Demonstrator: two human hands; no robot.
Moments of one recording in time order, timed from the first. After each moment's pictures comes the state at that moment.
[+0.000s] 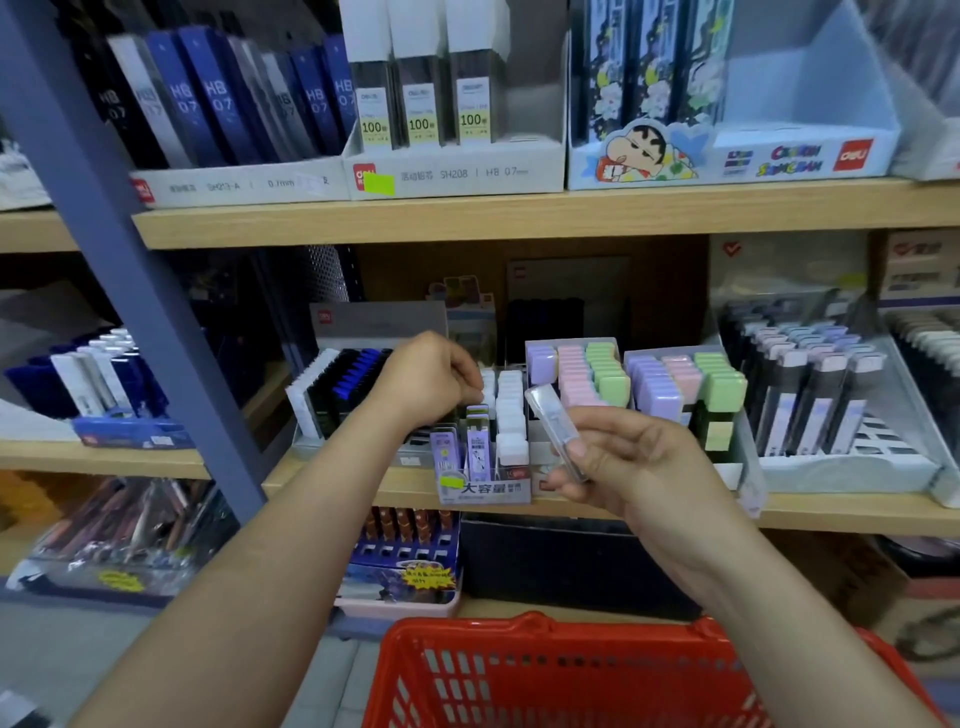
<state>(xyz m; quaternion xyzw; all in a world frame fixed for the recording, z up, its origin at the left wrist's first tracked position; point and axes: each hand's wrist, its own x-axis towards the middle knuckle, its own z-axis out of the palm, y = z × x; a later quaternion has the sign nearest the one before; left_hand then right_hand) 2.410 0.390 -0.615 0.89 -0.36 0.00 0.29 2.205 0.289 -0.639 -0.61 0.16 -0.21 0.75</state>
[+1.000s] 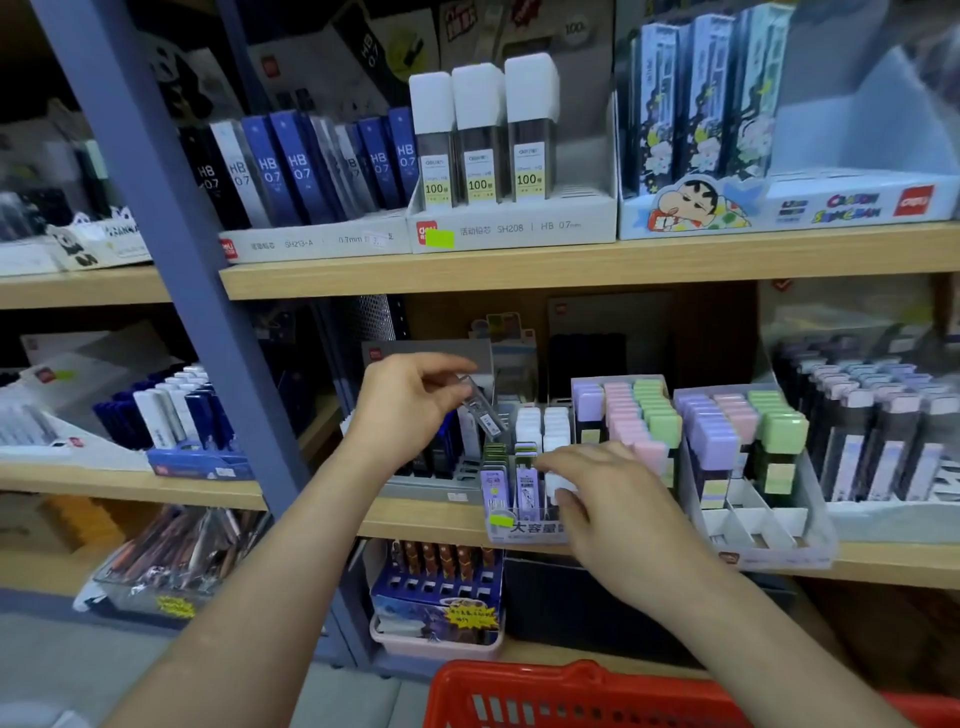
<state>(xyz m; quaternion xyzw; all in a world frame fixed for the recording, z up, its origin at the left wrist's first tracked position) 2.413 0.445 -0.598 0.82 -0.34 0.11 0.45 2.245 0.309 -0.640 -0.96 0.06 -0.21 0.18</state>
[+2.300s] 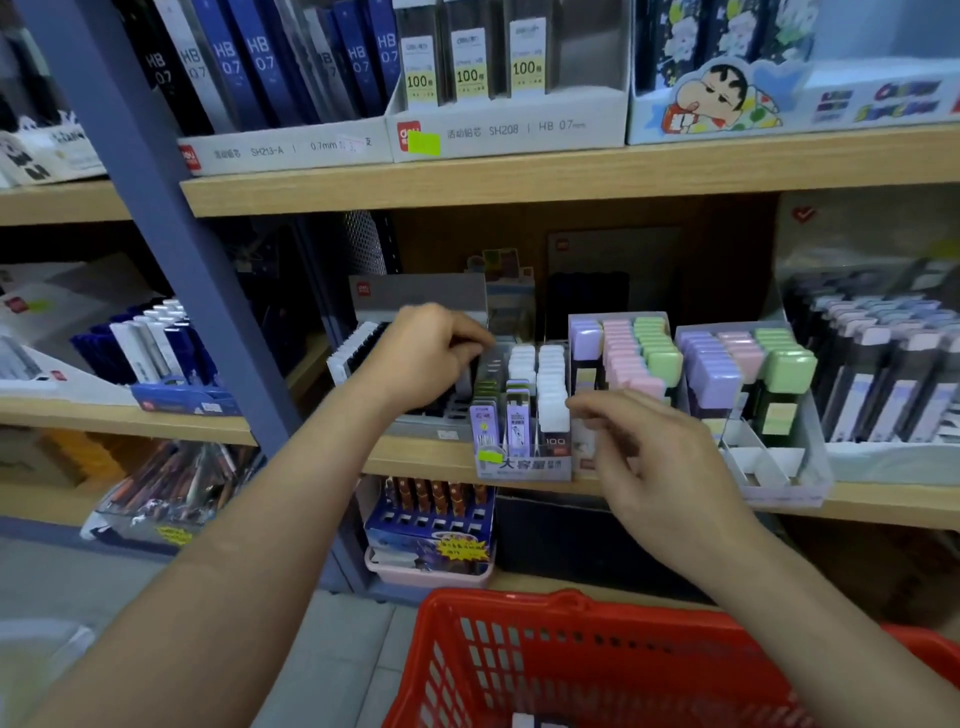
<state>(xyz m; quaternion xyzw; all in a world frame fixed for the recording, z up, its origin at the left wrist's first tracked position) 2.419 0.427 -0.610 0.86 -0.43 0.09 0.26 2.219 0.292 -0.660 -0.90 0.05 -0.32 0.30</state>
